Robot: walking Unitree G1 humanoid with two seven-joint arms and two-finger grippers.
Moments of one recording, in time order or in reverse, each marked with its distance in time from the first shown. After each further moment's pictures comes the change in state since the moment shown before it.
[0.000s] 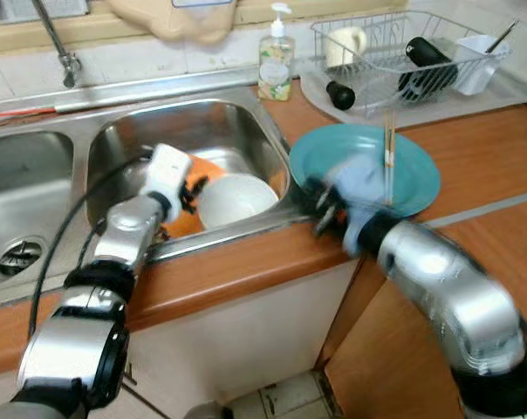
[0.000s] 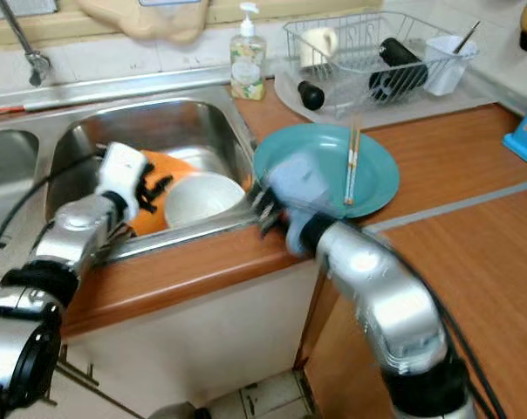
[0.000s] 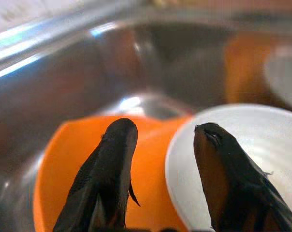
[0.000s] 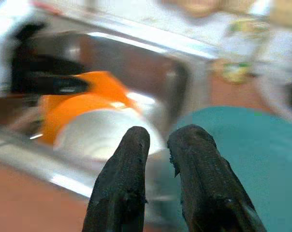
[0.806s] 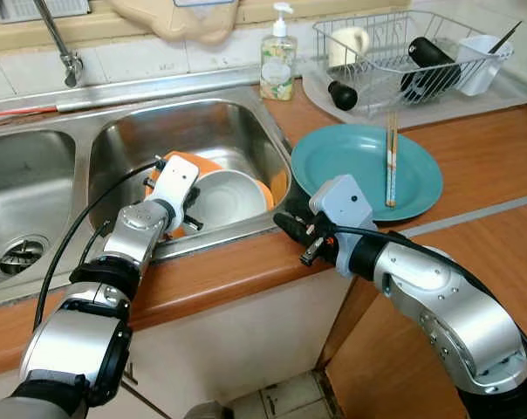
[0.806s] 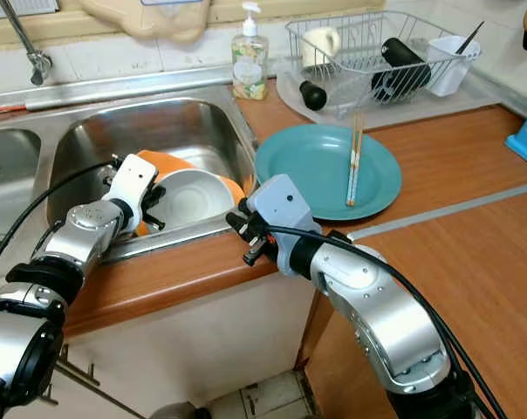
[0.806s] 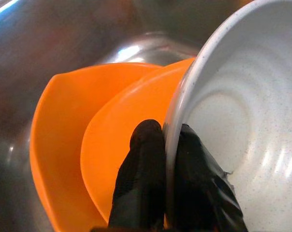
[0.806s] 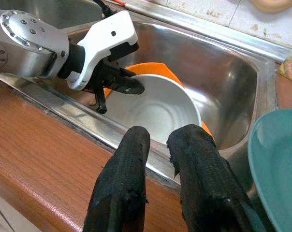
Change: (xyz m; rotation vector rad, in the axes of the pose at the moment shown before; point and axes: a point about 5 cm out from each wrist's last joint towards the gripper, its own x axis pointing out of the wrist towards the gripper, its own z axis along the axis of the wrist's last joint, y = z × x) left arm 0.007 -0.009 -0.015 0.128 0.233 -0.023; right arm -0.011 0.035 -0.010 -0.026 0.029 0.240
